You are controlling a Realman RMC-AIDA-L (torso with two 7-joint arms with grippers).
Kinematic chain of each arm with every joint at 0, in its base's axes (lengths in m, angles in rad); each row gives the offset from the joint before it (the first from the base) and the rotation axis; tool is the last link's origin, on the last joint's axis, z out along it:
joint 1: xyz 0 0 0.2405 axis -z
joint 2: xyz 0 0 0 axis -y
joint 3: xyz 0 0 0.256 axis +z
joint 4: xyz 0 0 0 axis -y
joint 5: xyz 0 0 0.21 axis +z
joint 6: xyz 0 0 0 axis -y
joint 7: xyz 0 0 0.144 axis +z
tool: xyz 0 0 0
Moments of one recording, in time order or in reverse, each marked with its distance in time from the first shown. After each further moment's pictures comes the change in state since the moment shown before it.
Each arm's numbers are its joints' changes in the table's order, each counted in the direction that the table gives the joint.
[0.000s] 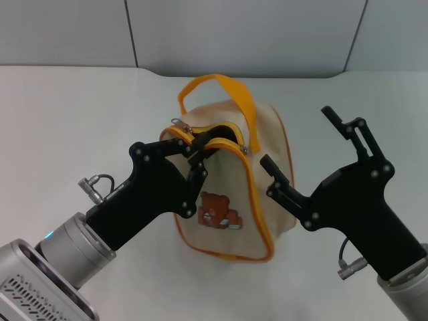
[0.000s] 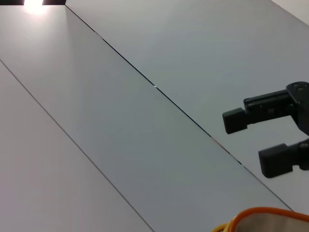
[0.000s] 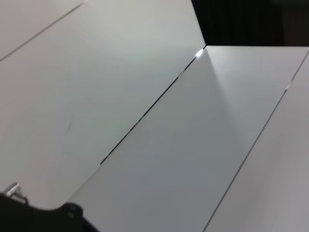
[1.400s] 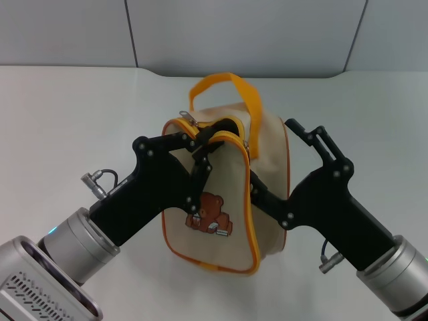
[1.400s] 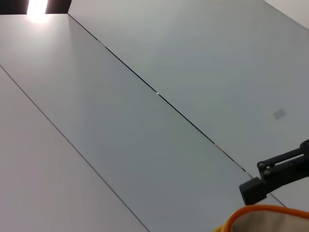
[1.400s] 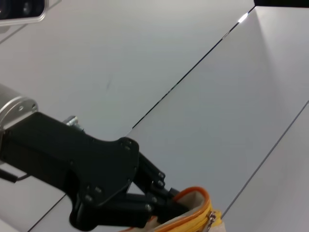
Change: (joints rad) left arm 0.010 0.000 -0.007 0.014 0.003 -0.004 0.009; right arm -0.037 0.000 0.007 0.012 0.001 -0.154 -0.044
